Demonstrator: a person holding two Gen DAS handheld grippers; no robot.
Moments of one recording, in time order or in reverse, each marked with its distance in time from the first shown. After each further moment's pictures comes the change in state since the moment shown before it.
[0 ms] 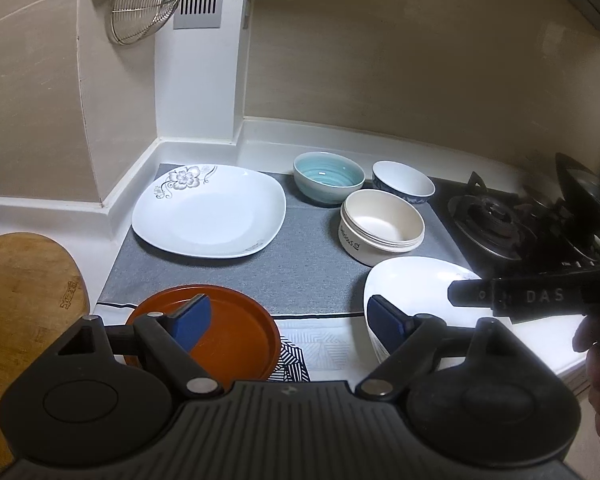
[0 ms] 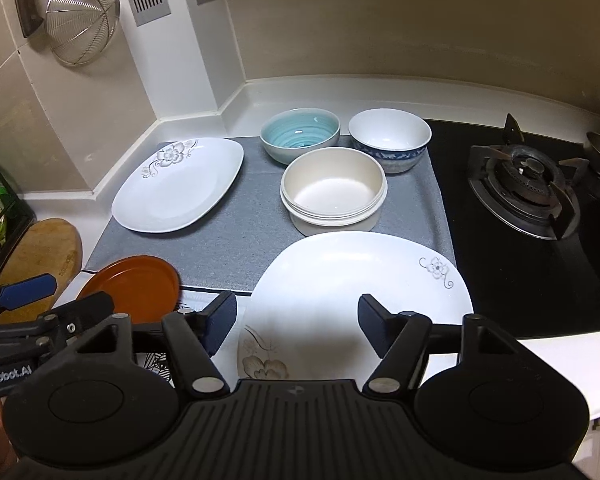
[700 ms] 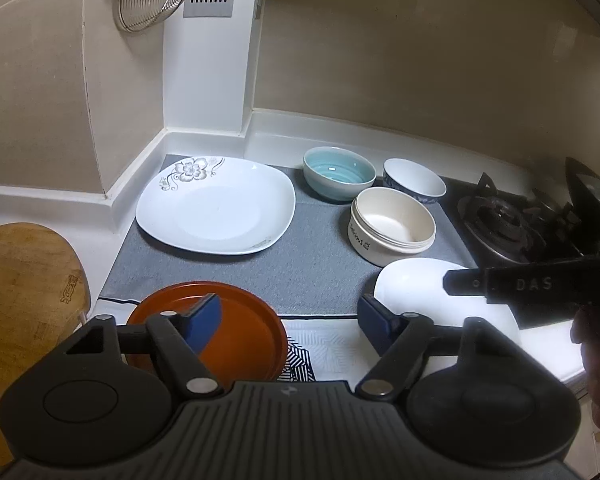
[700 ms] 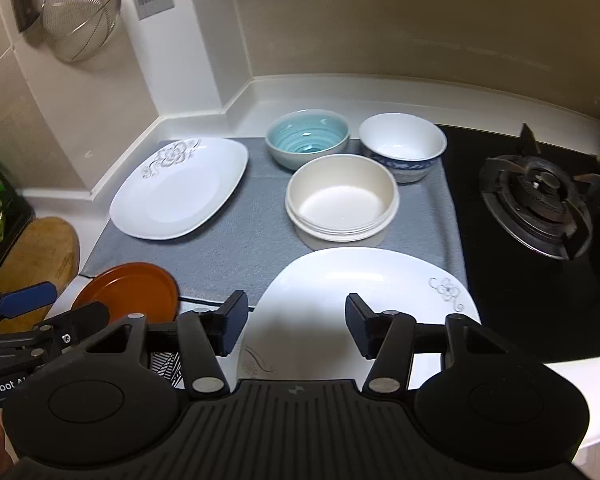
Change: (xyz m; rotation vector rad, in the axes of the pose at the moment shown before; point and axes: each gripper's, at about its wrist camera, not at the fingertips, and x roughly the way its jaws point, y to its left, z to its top) left arm 0.012 0.007 0.003 -0.021 0.052 0.017; right arm 0.020 0.004 0.019 -0.044 0.021 0.018
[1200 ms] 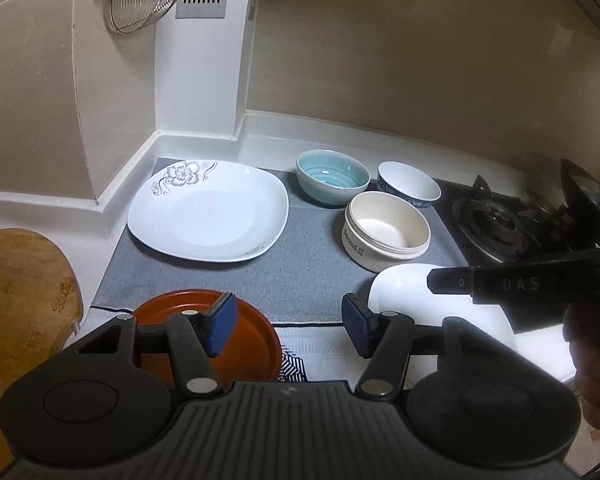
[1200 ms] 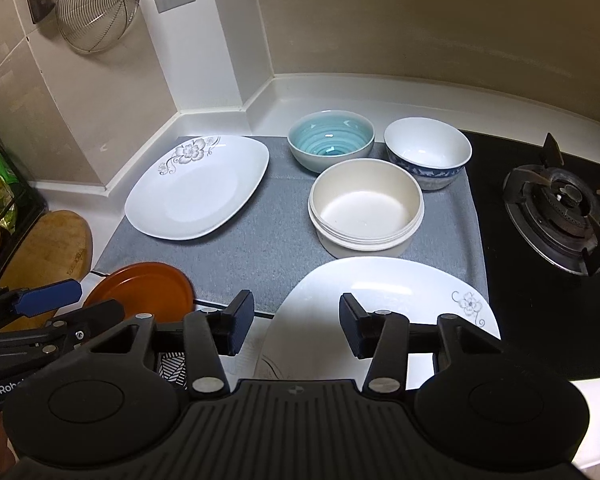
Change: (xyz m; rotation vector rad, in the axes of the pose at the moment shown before) left arm 0.004 -0.002 0.009 0.000 -0.011 -0.025; right arm 0.005 0.007 0.008 -0.028 0.003 0.042
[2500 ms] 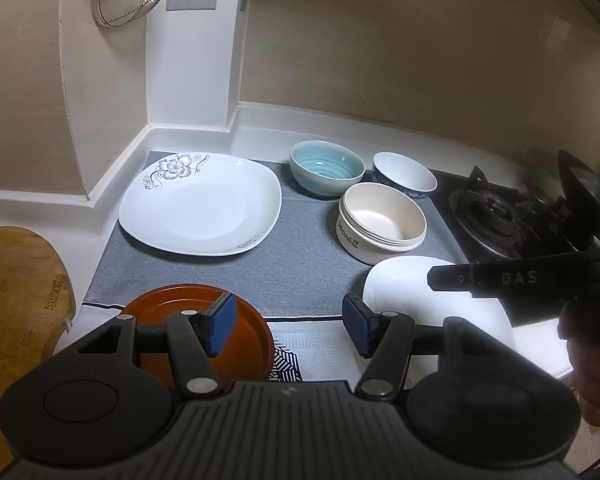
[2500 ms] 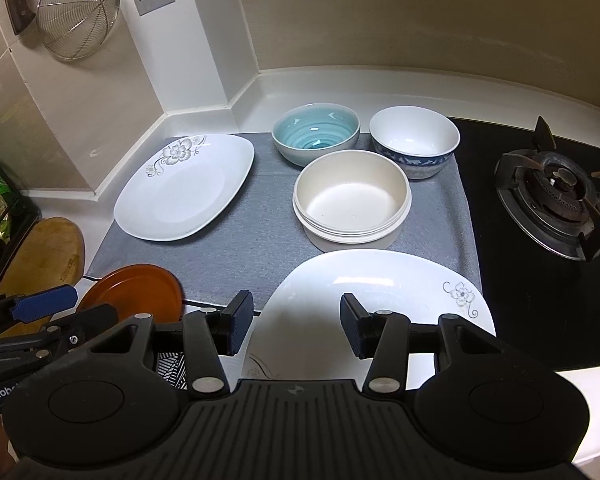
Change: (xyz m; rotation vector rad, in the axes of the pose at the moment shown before) left arm 0.008 -0.002 0.002 0.006 0.027 -0.021; right arm 0.007 -0.011 -0.002 0.053 0.016 -0.011
